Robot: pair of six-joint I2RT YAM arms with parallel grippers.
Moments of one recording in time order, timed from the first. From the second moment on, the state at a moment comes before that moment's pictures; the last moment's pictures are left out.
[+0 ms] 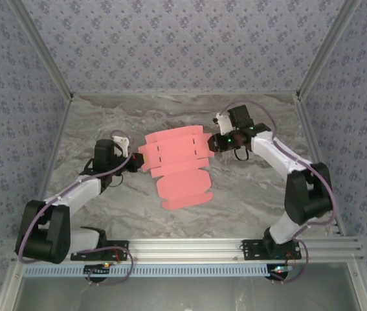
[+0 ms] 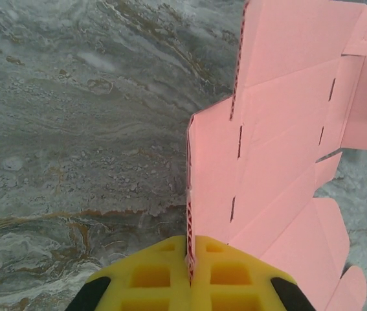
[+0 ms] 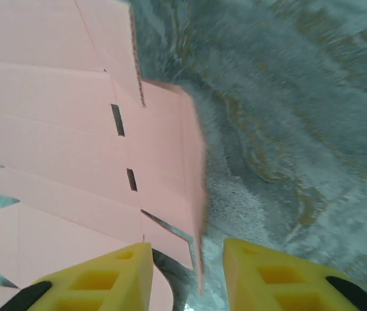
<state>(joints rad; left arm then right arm) -0.22 1.25 0.55 0.09 0.48 -0.33 0.35 1.57 1.19 -0.55 -0.31 0.06</state>
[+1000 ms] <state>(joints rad) -0.22 1.20 0.63 -0.07 0.63 -0.71 1.01 1.74 1.18 -0.38 0.17 0.26</state>
